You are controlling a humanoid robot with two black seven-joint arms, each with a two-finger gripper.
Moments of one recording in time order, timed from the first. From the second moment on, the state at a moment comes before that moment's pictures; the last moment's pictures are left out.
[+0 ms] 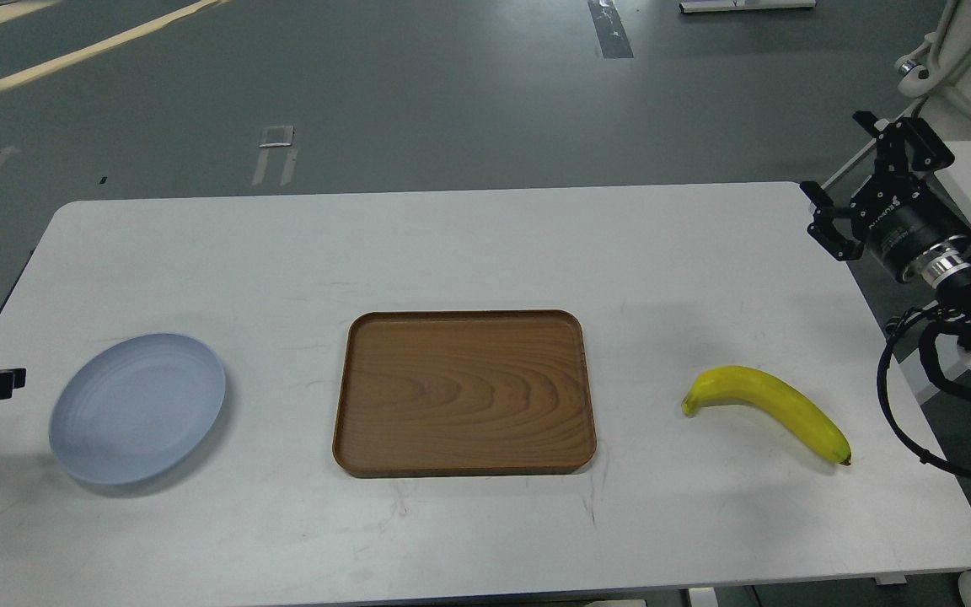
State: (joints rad) left arm -0.77 1.05 -0.12 -0.81 1.61 -0.31 -0.49; right arm 0.72 -0.60 0.53 0.64 -0.09 0.49 0.44
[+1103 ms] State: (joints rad) left arm -0.70 0.91 -0.10 -0.74 1.49 -0.31 -0.49; right arm 0.71 -0.60 0.53 0.64 -0.09 0.49 0.44
